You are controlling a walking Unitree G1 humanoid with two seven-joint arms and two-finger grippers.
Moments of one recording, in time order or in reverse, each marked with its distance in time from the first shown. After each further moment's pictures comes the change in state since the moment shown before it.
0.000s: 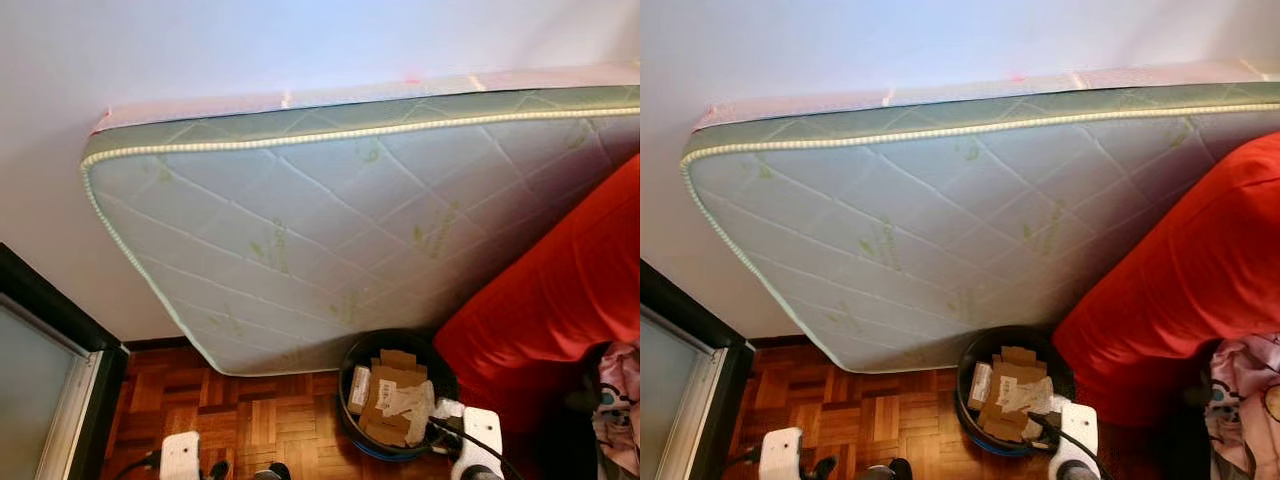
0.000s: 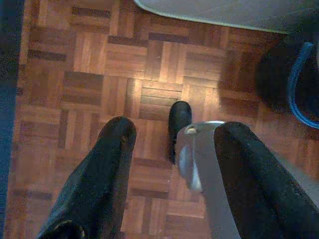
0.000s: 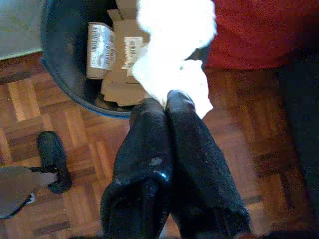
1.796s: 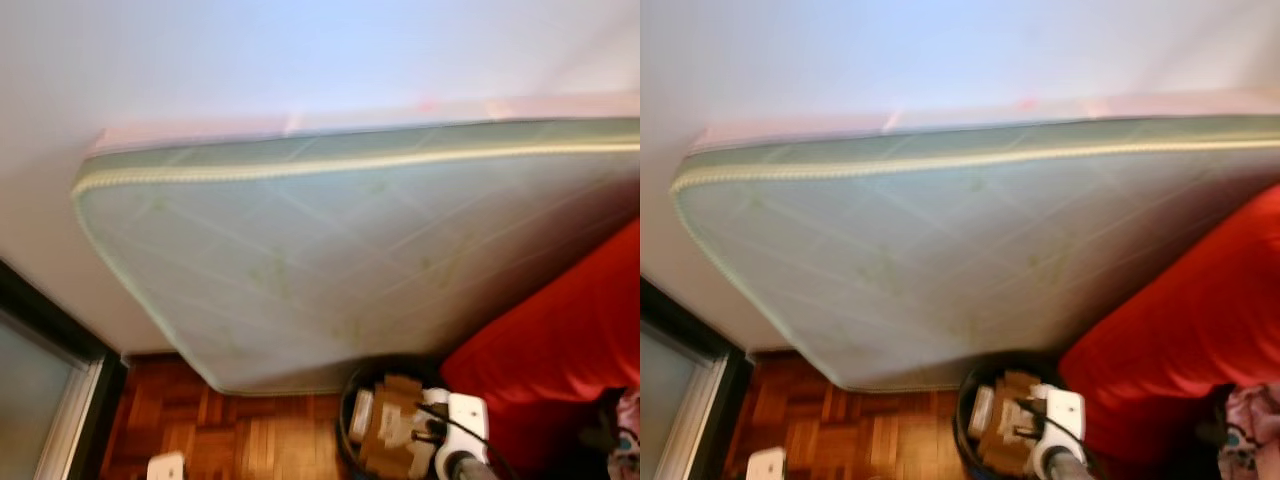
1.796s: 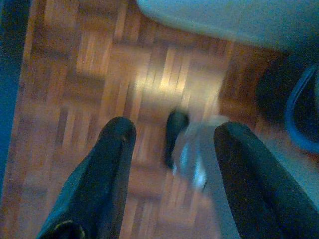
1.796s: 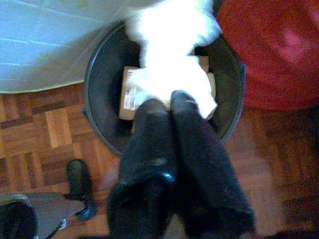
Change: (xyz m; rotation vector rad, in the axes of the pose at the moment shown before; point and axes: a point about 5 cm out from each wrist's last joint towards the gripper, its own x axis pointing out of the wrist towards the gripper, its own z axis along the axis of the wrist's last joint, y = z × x) left arm -0.006 0.013 -0.011 -0.029 0.024 0.011; right arm 0.003 0.014 0.008 0.022 -0.022 0.048
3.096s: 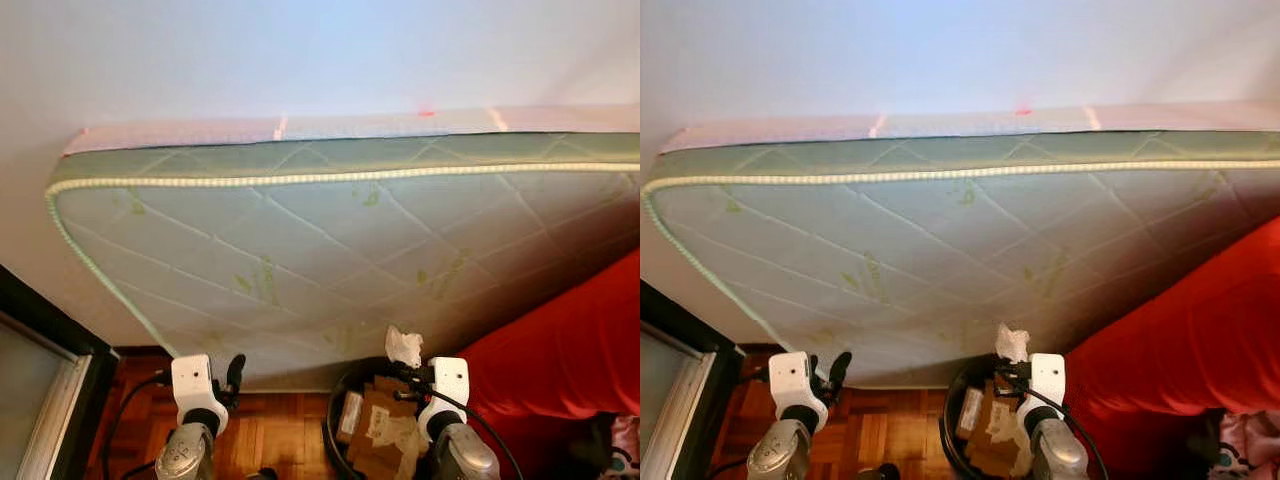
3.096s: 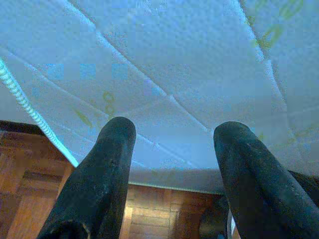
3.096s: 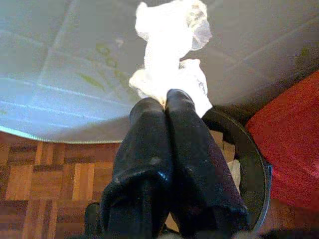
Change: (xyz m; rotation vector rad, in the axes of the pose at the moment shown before) left arm 0.000 -0.059 0.111 0.003 -0.603 -0.167; right arm 0.004 0.034 0.052 -0.041 -0.291 0.222
